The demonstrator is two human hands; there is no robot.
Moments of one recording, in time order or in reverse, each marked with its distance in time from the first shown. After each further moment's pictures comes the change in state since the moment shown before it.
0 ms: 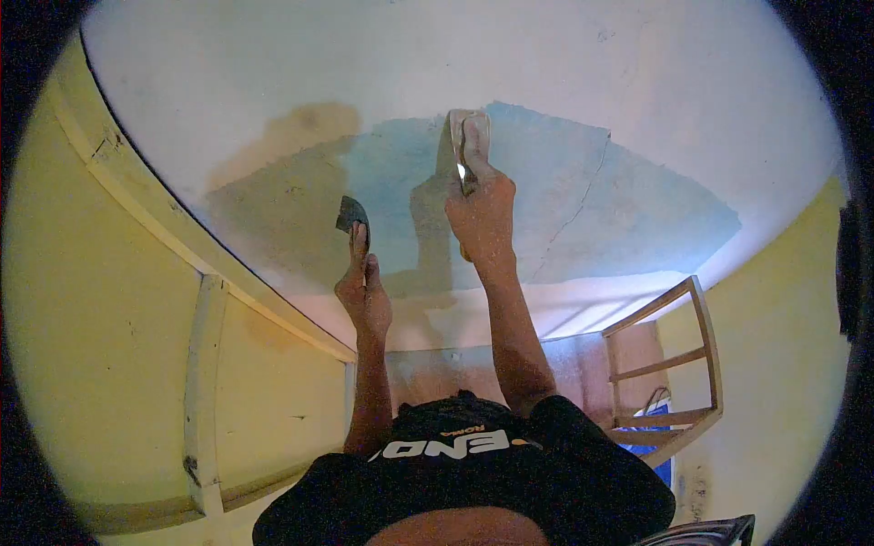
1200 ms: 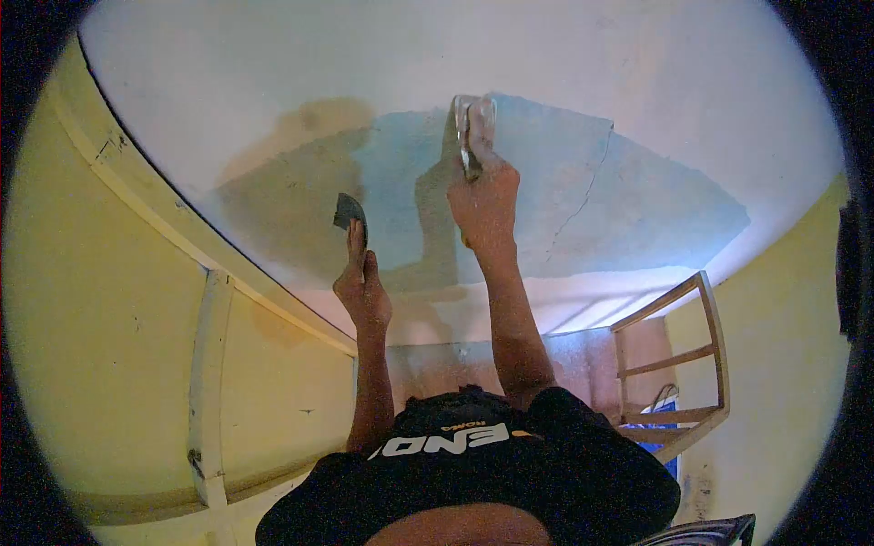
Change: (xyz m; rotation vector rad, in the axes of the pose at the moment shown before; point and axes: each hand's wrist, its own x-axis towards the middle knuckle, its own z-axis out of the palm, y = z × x) left_hand -0.005 0.015 -0.006 0.043 0.010 -0.004; right_hand 0.002 -0.005 -0.002 0.039 0.111 -0.009
